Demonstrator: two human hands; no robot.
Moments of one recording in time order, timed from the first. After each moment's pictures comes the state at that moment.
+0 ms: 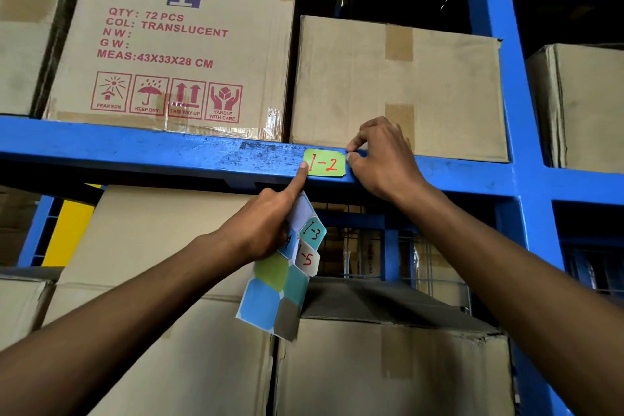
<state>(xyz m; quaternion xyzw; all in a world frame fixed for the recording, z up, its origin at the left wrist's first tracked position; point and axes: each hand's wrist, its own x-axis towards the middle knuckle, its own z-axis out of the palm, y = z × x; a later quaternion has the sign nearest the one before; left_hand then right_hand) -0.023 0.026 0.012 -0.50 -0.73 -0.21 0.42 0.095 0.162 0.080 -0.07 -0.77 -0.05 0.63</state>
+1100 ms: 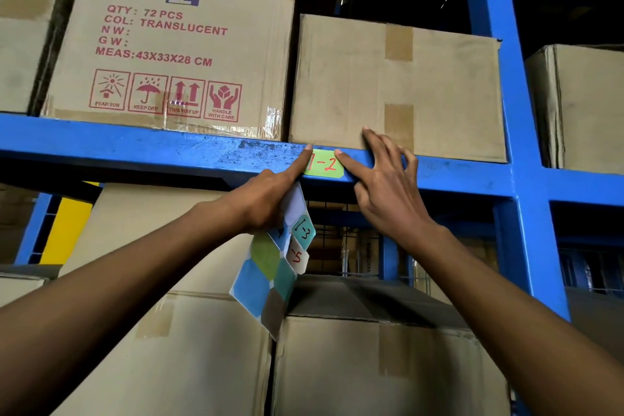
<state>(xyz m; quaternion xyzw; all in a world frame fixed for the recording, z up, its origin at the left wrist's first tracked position) -0.013 0.015 0.039 -0.51 -0.77 -0.19 0.35 0.092 0.188 0.040 -0.07 -0.77 -0.26 0.59</state>
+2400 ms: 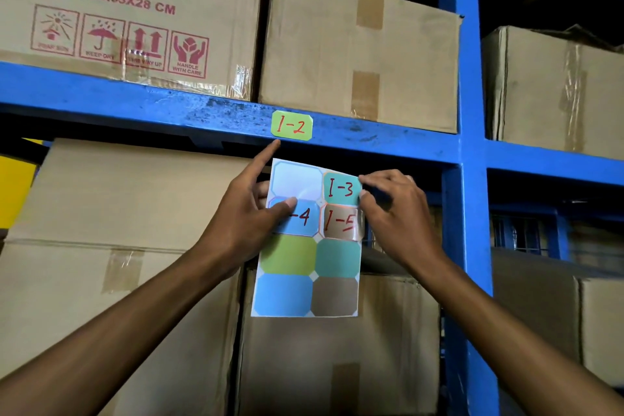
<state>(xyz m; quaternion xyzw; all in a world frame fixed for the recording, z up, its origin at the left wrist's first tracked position) 0.038 0.025 -0.049 -0.57 -0.47 -0.67 0.10 0.150 0.189 -0.038 -0.05 -0.76 0.04 0.65</state>
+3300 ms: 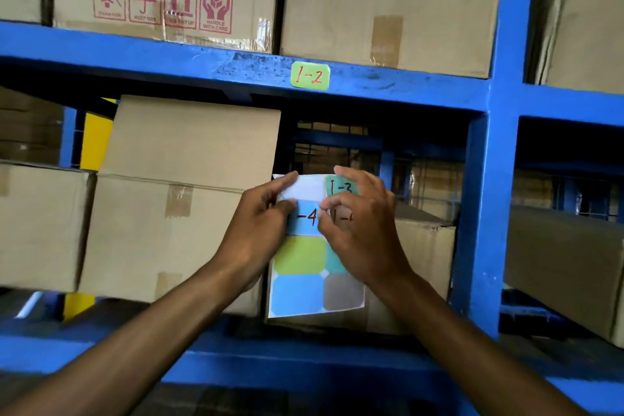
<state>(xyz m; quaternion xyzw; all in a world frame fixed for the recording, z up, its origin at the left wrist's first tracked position) 0.096 0.015 -0.119 -0.39 -0.55 -0.73 0.08 0.153 0.139 -0.122 0.02 -0.81 0.07 0.59</state>
